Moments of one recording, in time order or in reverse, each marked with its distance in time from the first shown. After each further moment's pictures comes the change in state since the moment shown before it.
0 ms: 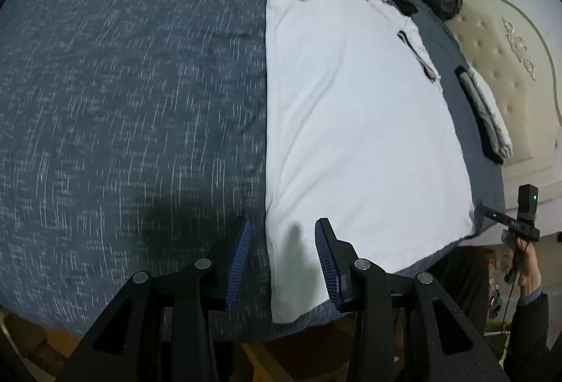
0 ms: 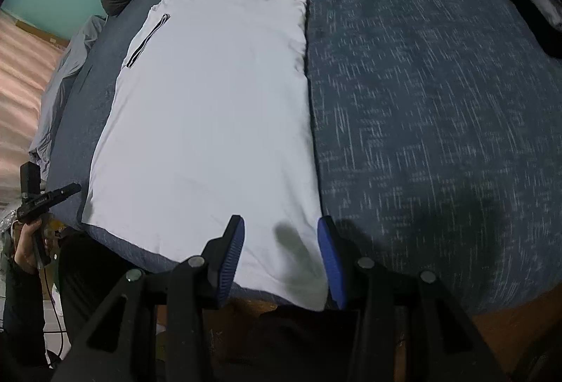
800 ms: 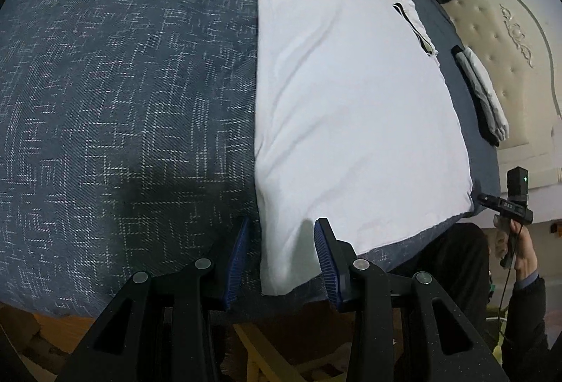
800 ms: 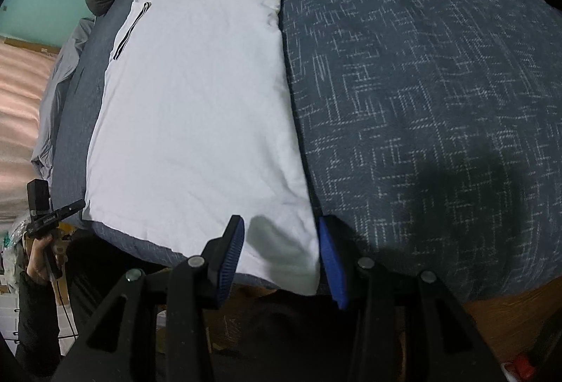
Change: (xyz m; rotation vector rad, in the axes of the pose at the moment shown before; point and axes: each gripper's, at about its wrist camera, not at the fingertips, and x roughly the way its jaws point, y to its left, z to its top) left arm 0.019 -0.002 -0.028 0.010 0.077 -0.047; right arm 0.014 -0.023 -0.014 0.075 0.081 0.045
